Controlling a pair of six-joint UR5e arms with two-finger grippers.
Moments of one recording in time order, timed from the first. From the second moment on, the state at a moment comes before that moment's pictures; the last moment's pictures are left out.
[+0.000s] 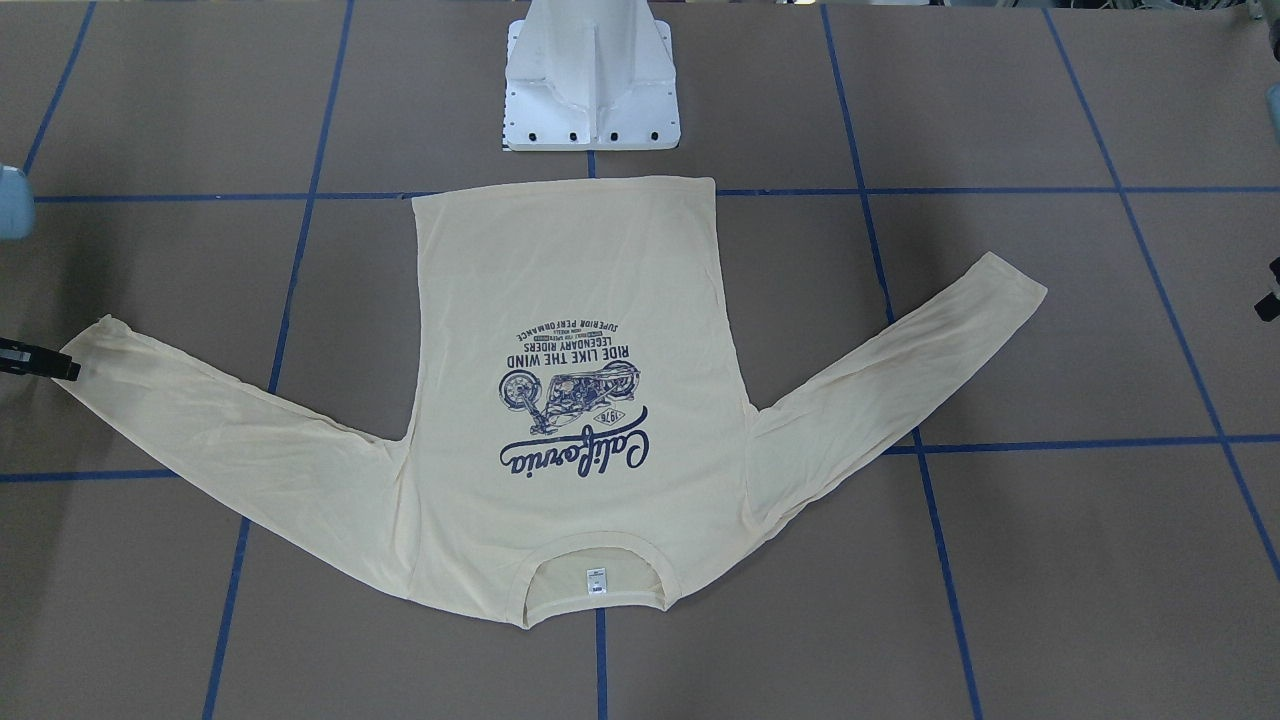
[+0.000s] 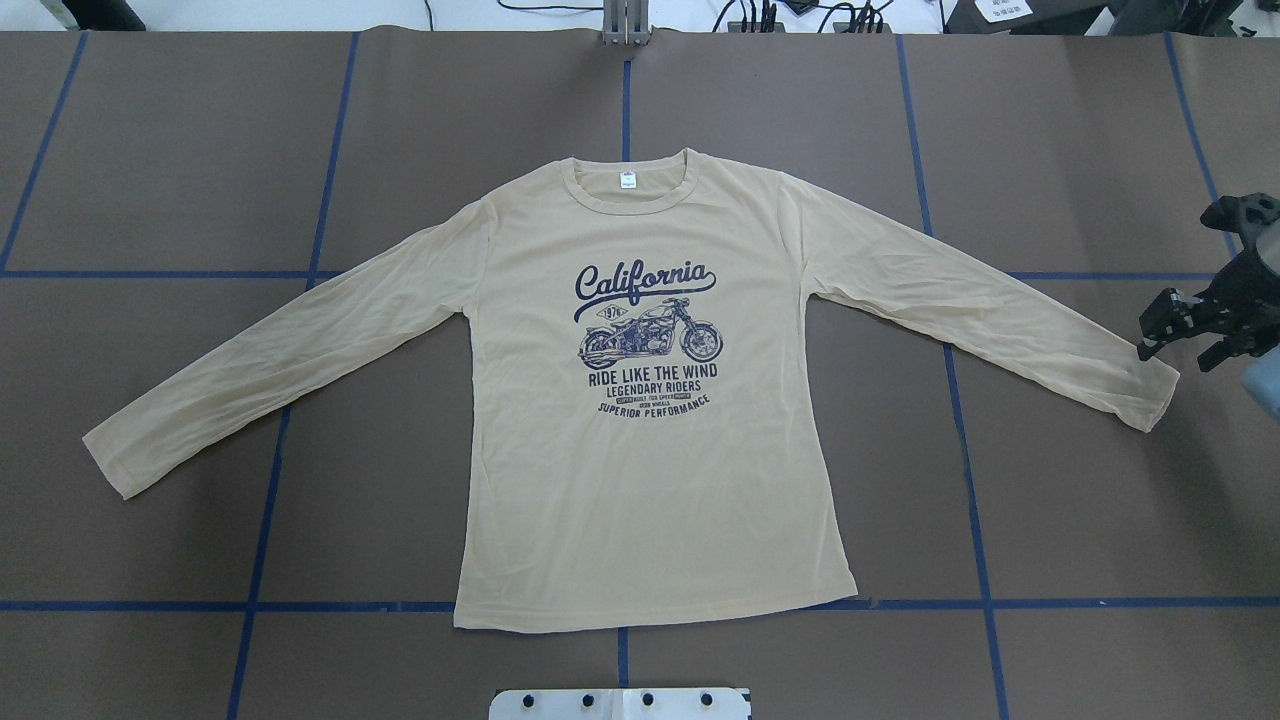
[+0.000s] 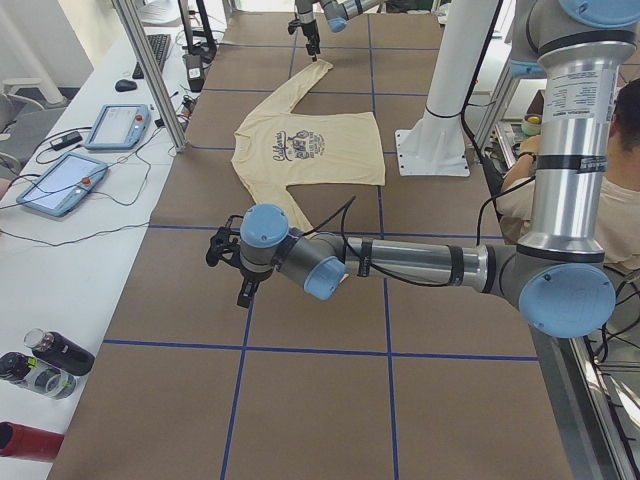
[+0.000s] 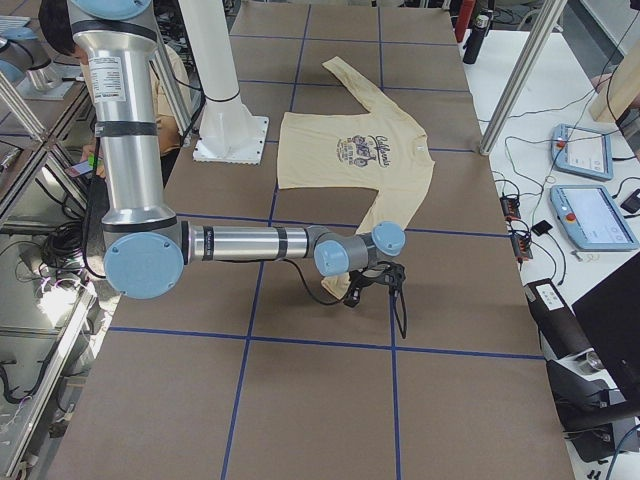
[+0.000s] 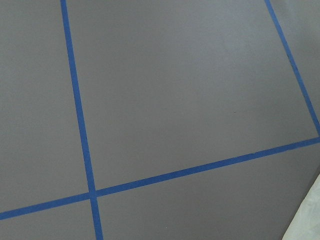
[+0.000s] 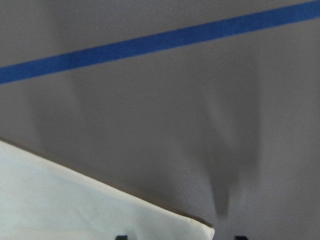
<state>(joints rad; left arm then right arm) -1.46 -1.58 -1.60 -2.08 -2.42 -0.26 1.14 -1.50 1.44 -1.36 2.39 0.62</state>
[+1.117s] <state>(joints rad) -1.46 -1.58 -1.60 -2.08 -2.42 -0.26 1.14 -1.51 1.42 -1.36 2.39 0.62</state>
